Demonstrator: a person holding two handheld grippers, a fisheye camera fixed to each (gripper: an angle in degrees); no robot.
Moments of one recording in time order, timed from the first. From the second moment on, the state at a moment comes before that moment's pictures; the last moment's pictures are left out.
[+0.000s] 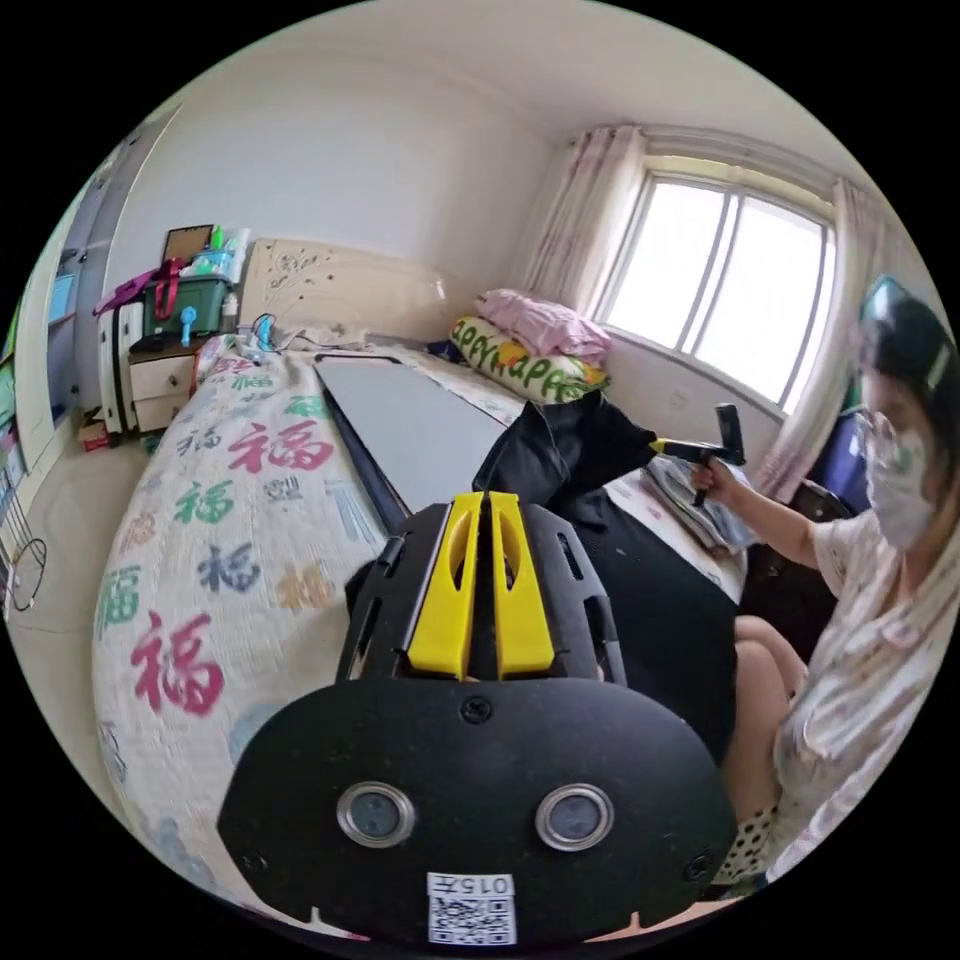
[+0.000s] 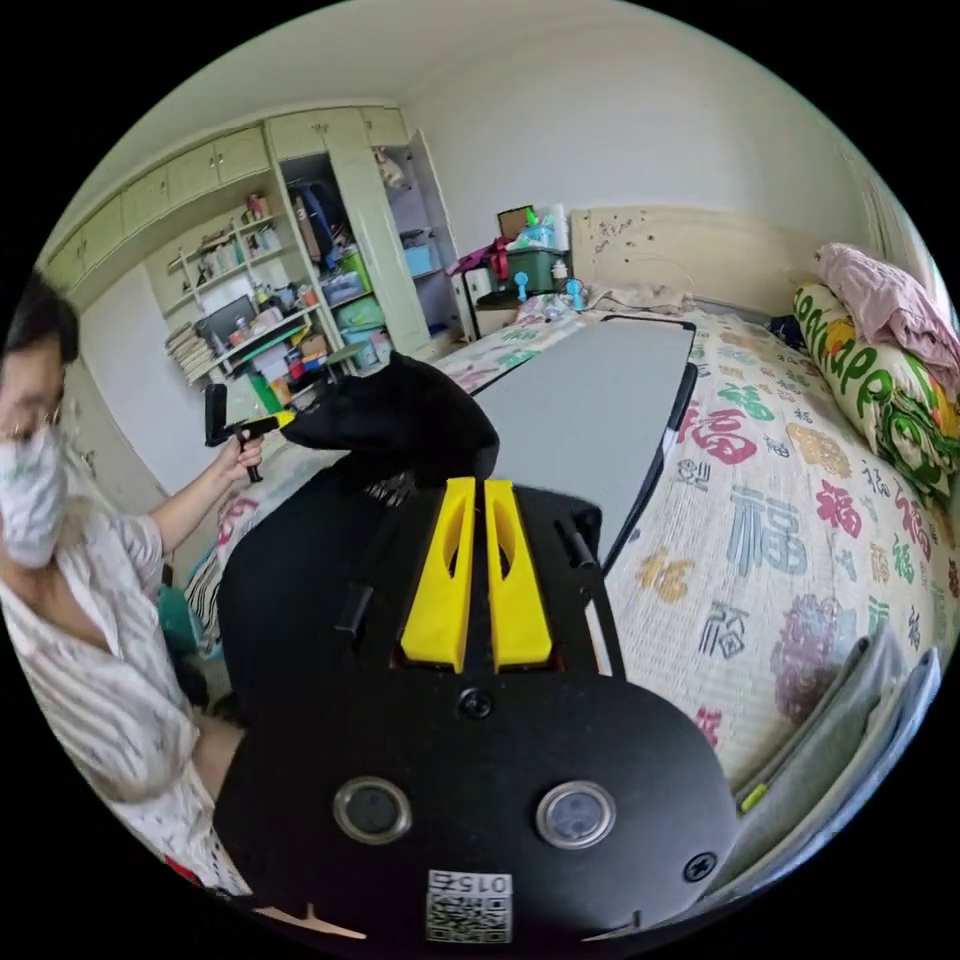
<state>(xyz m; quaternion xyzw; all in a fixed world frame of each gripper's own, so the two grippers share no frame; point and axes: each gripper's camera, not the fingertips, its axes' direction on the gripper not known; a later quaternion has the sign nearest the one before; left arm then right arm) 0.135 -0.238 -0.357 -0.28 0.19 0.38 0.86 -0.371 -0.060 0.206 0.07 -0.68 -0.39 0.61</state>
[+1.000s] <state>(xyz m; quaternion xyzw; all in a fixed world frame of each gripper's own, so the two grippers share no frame) 0.037 -0.050 -0.519 -0.35 0.10 0.26 0.90 -0.042 0.132 0.268 -0.04 -0.68 -0.45 0.58</state>
